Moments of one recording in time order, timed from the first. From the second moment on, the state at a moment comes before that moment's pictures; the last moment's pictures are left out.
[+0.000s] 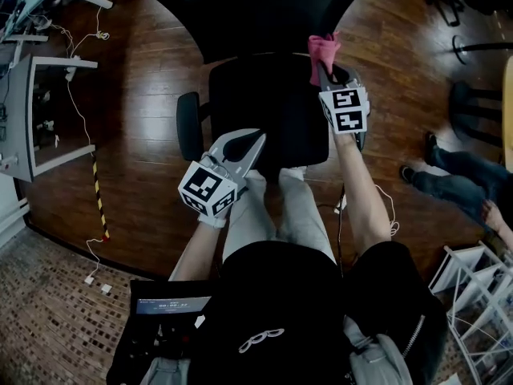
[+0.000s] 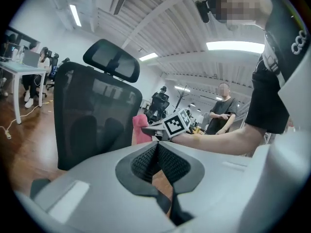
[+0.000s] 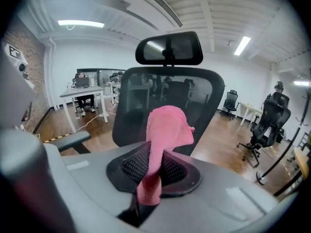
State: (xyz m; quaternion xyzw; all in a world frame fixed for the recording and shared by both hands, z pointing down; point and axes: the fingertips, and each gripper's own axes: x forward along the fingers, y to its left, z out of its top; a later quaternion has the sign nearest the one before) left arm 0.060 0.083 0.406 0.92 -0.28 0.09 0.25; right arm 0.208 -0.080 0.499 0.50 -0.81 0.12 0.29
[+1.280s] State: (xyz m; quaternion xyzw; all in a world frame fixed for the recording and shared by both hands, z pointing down) left arm 0.065 0.106 0.303 0.95 -0.26 0.08 0.15; right arm 0.159 0.094 0.313 0.48 -0.85 0.06 0.21
